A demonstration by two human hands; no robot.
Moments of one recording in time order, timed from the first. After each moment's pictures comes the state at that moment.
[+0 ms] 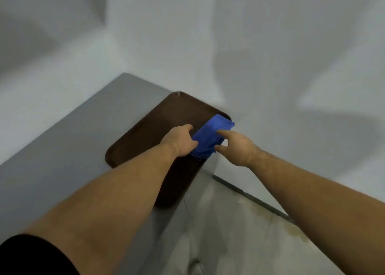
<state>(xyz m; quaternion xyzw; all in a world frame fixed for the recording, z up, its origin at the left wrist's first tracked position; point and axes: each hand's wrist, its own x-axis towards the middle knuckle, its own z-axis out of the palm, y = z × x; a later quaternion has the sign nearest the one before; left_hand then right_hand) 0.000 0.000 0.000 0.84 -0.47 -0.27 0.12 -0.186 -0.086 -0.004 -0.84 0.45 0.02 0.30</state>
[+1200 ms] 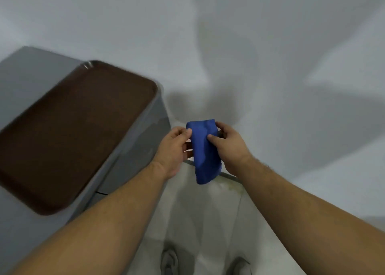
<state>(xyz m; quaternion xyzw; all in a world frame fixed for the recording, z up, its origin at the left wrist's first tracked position) -0.209 -0.055 -0.134 0.57 -0.21 -0.57 0.56 -0.365 -0.130 -0.134 -0.54 0.54 -0.23 0.61</state>
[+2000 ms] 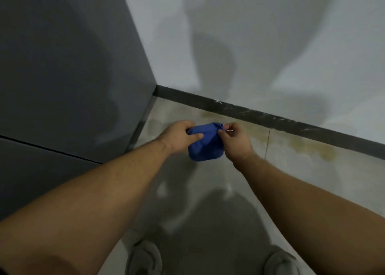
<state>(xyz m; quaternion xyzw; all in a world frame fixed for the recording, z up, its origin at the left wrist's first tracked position) -0.232 -0.033 -0.707 0.73 -0.49 -0.44 0.18 -0.415 -0.069 -0.724 -0.50 0.64 -0.22 0.54</state>
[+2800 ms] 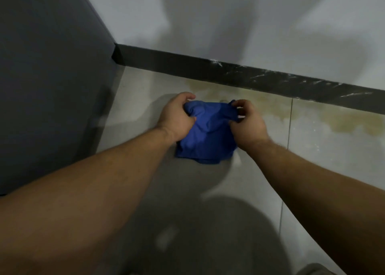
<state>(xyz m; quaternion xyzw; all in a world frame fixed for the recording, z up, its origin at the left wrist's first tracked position) -0.235 -0.100 -0.888 0.73 -0.44 -0.44 0.28 -0.438 -0.121 -0.881 -0.54 0.66 -0.18 0.48</state>
